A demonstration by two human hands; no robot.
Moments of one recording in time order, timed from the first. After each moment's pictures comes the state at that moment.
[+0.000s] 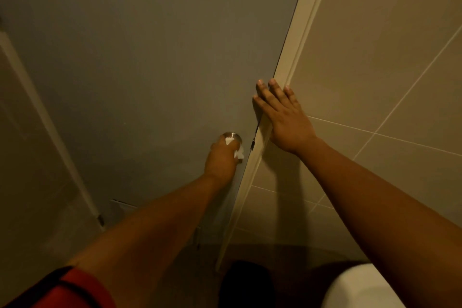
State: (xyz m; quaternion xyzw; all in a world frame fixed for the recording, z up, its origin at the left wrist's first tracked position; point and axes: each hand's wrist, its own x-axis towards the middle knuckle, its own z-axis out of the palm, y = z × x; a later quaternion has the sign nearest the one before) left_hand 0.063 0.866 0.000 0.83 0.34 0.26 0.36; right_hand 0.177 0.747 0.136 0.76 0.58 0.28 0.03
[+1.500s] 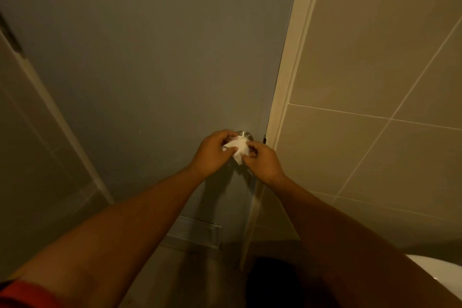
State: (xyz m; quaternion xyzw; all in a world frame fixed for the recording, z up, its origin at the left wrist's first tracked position) left_hand 0.014 0.909 0.030 0.86 0.20 0.28 0.39; right_hand 0.111 0.779 0.027 0.81 0.36 -0.13 -0.45
